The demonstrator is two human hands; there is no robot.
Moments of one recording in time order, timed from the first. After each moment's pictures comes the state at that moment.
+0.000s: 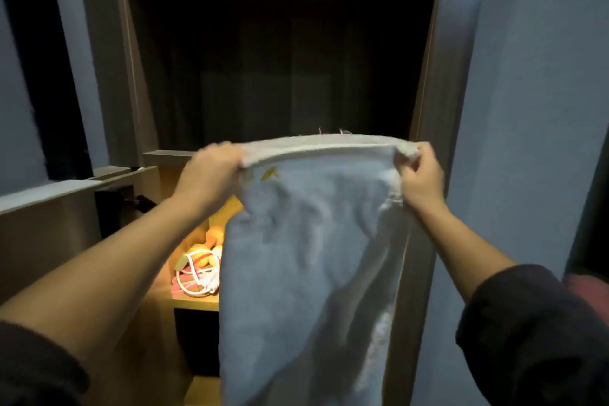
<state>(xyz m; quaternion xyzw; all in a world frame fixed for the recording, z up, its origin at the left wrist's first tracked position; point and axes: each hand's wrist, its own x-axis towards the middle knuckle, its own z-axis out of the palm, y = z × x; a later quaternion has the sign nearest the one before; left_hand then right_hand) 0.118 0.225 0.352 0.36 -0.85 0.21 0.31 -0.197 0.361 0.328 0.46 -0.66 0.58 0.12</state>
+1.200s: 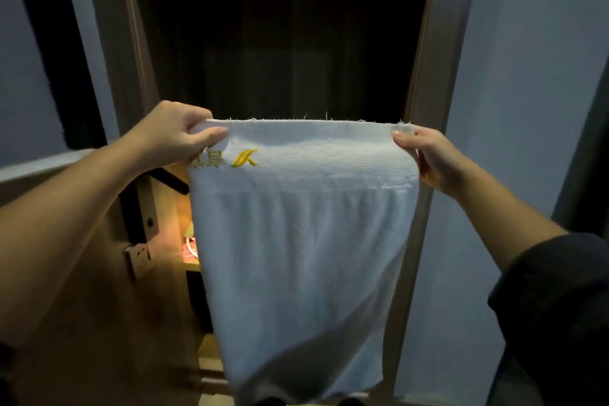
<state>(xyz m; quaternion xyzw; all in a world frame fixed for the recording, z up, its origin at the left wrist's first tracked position) 0.201 0.267 0.373 0.24 -0.90 0.01 0.37 -0.167 0.447 0.343 0.53 -0.57 0.59 -0.22</state>
